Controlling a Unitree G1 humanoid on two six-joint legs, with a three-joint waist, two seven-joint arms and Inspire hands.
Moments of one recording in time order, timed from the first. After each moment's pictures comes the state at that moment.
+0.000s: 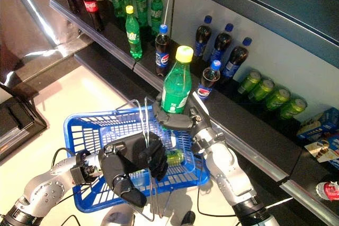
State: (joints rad) left arm -0.04 0.62 -0.23 -0.34 -1.04 0.38 -0.84; right arm -0.16 -0.48 0.29 -0.14 0.57 -0.12 0.11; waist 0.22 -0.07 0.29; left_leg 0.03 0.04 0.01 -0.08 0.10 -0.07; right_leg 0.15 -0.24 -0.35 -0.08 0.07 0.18
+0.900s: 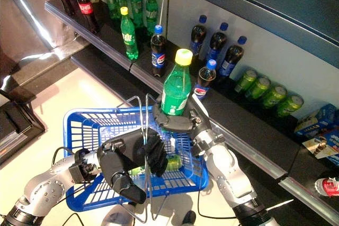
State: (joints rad) left arm -0.04 0.61 -0.21 -0.35 -1.04 0.38 -0.84; right arm -0.14 -0.48 0.29 -0.14 0.57 -0.12 0.13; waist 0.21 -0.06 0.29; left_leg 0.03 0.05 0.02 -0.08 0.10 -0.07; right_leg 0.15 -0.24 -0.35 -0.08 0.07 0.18
